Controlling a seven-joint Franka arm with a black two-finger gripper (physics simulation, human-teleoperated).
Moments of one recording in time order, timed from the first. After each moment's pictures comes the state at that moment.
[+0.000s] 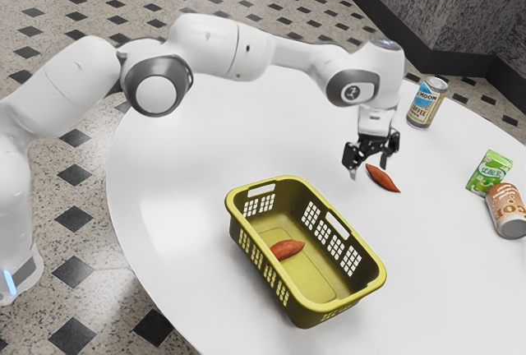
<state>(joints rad) 0.18 0.76 -0.29 -1.01 0.08 1.95 1.32</state>
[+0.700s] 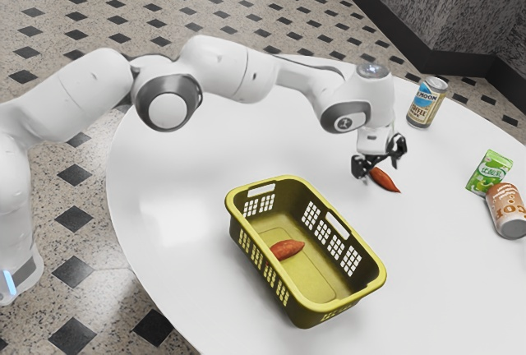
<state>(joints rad) 0.18 0.88 -0.26 -0.99 0.21 2.29 1.33</state>
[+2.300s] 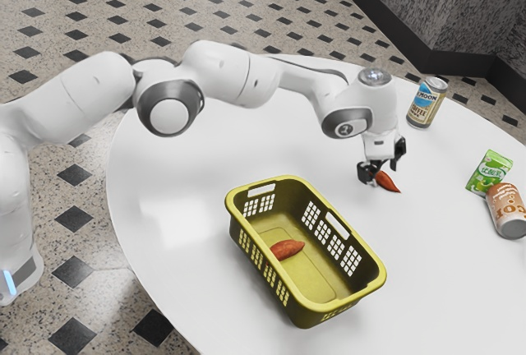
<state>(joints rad) 0.15 0.91 -0.24 -0.96 0.26 2.32 1.12</state>
